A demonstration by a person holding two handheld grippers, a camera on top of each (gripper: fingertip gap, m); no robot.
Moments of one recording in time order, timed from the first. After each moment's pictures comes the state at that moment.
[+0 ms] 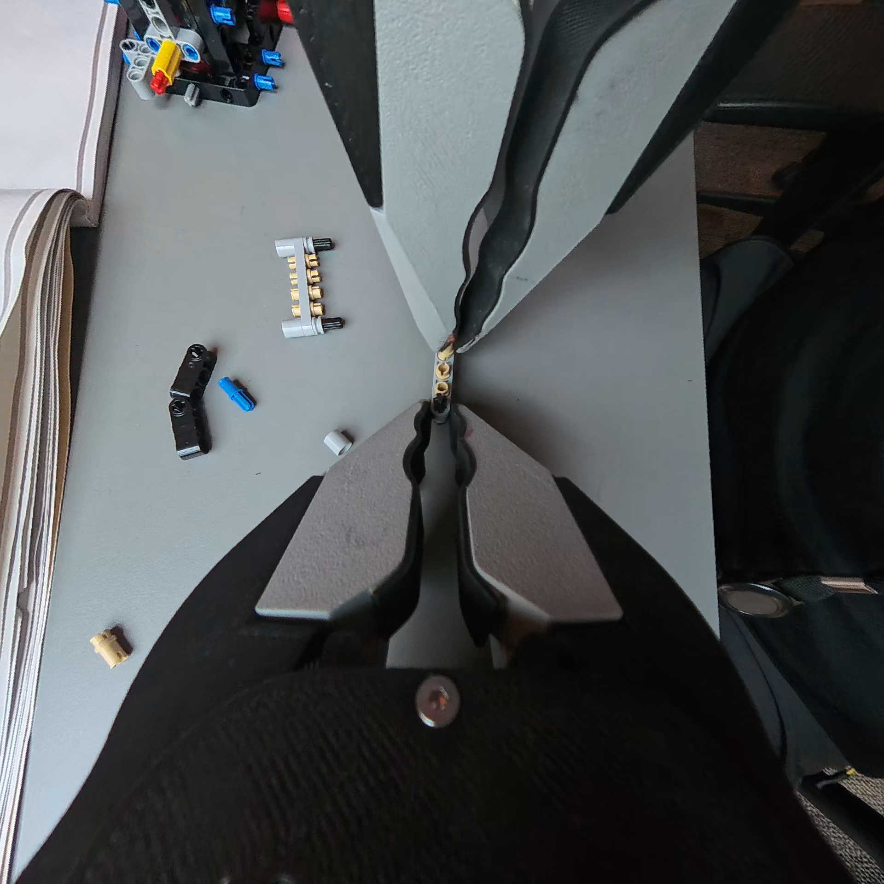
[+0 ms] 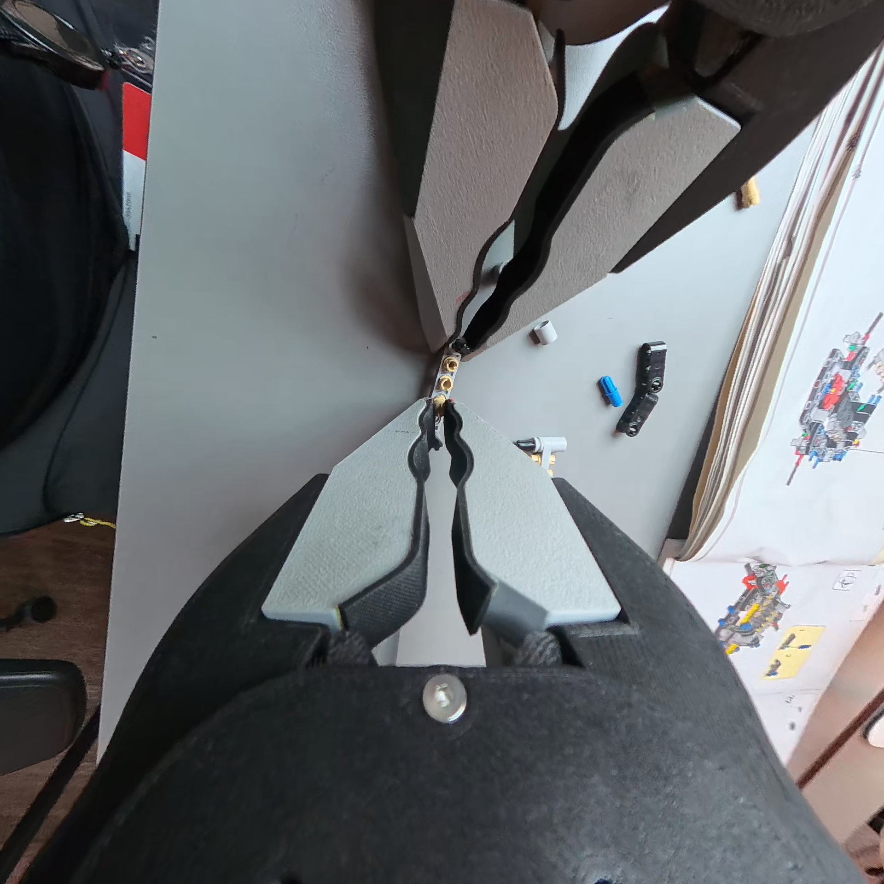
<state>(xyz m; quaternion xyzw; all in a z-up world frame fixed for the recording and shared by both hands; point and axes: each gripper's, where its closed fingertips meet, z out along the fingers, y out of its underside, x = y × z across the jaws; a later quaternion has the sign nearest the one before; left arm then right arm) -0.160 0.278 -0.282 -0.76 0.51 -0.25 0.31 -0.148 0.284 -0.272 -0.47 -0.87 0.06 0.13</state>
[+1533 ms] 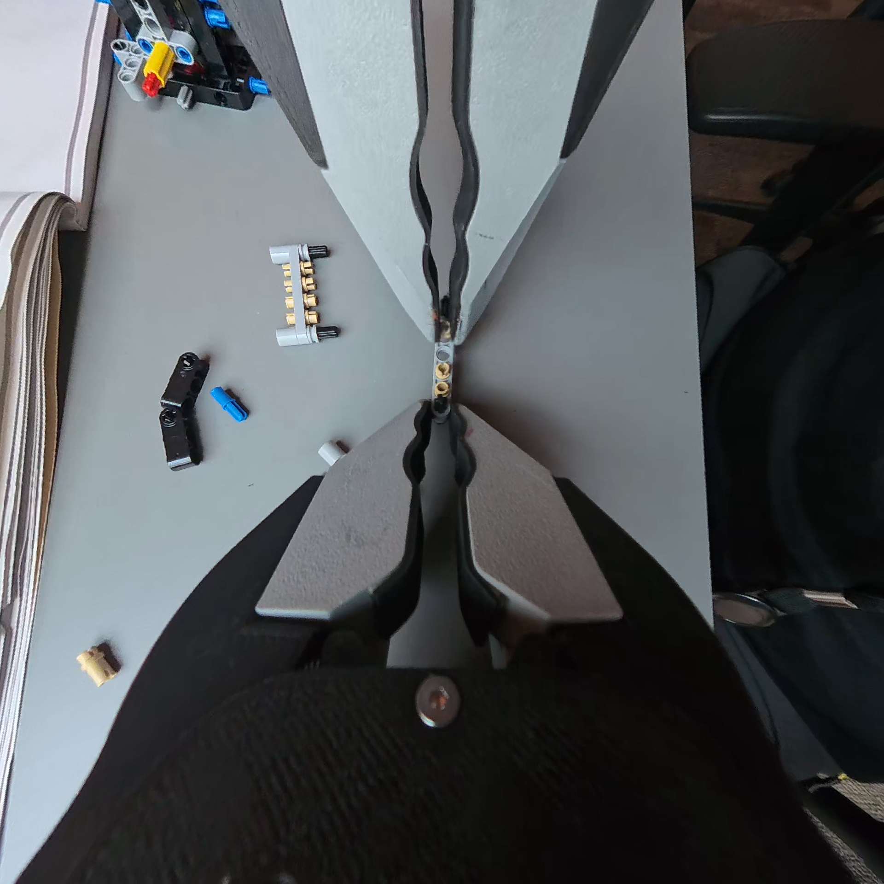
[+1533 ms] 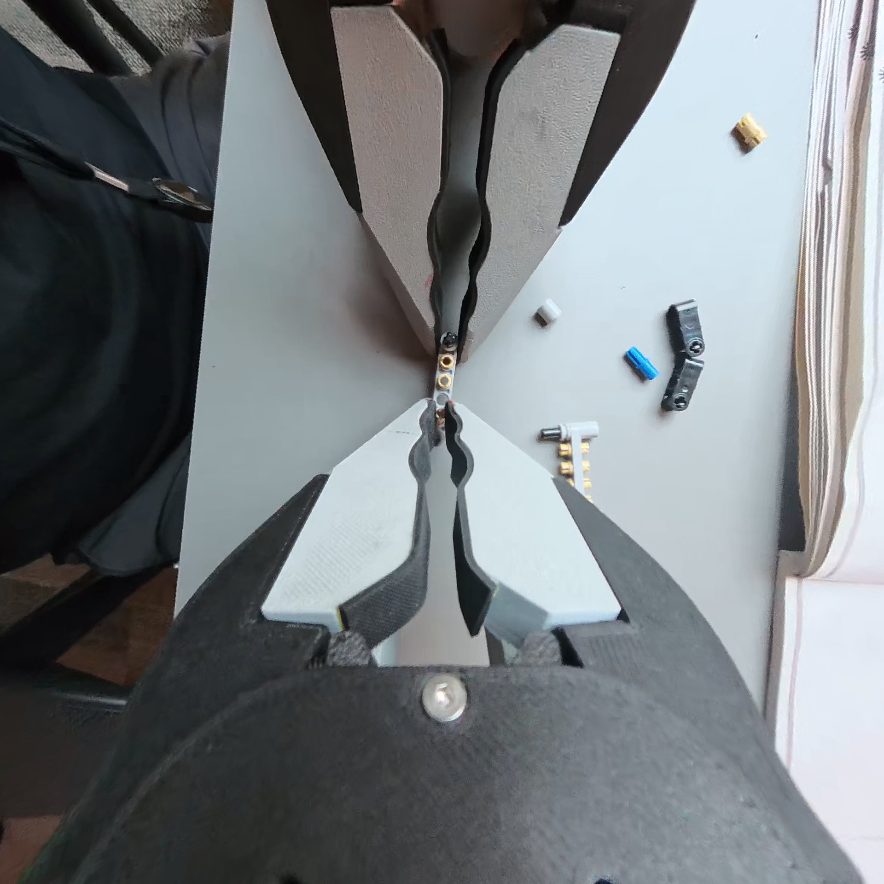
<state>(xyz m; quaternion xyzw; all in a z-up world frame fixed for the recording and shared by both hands) -0.155 0.278 -0.282 -0.76 0.51 -0.26 0.30 -0.142 0.282 -0.268 -0.54 -0.81 0.21 0.10</state>
